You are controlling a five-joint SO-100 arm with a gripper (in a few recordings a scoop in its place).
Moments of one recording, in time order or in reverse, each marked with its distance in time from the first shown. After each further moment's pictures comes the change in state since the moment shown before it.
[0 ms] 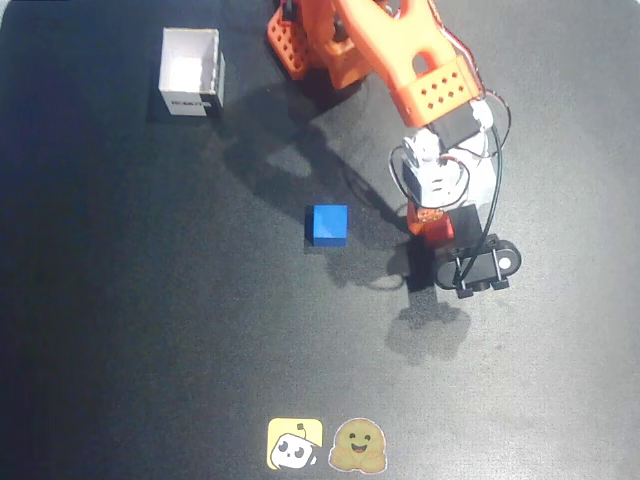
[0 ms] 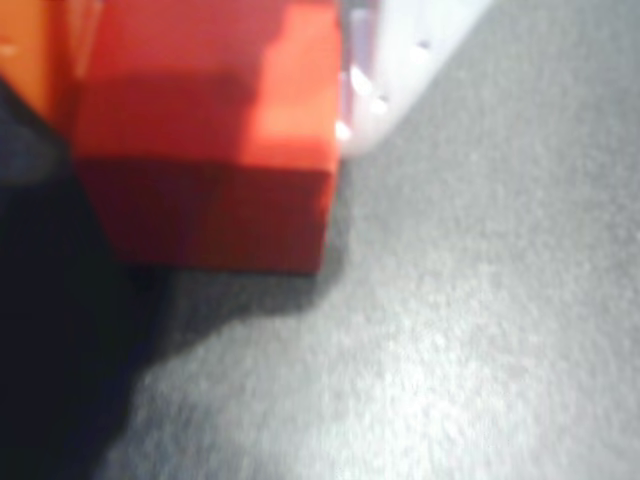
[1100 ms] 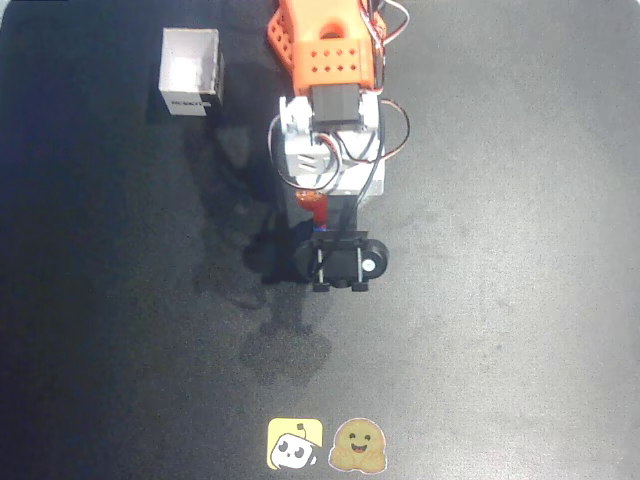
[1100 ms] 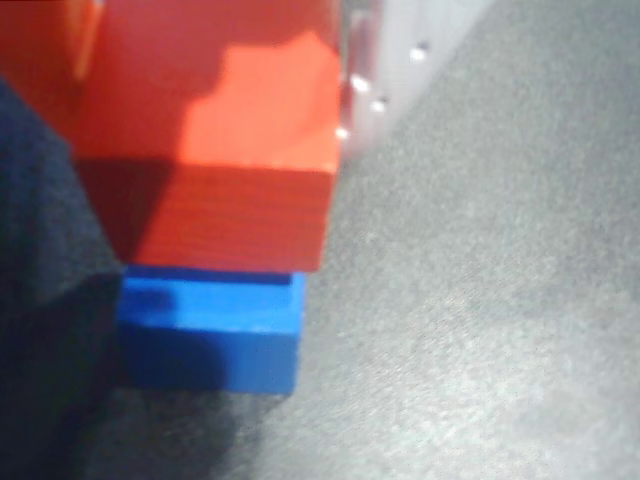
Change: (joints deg) arm 27.7 14.3 -2.9 22.3 -16.0
